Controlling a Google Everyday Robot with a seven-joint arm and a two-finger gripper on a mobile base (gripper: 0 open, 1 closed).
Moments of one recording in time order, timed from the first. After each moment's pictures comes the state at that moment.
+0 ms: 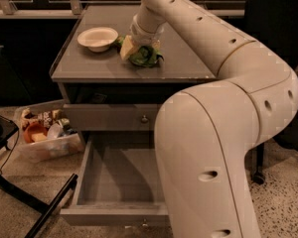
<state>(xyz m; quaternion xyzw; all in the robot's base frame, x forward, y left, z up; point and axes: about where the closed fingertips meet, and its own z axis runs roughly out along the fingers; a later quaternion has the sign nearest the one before) 0.803 0.013 0.837 -0.22 0.94 0.11 0.23</state>
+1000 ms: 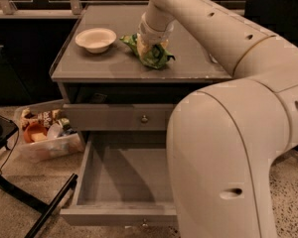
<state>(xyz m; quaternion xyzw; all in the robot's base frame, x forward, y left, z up) 0.788 -0.022 0.853 -0.20 0.95 0.07 0.24</state>
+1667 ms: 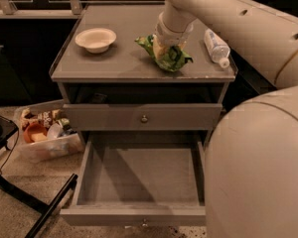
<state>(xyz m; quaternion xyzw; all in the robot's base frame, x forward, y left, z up) 0.748 -0.070 0.871 -0.18 0.95 0.04 0.25</state>
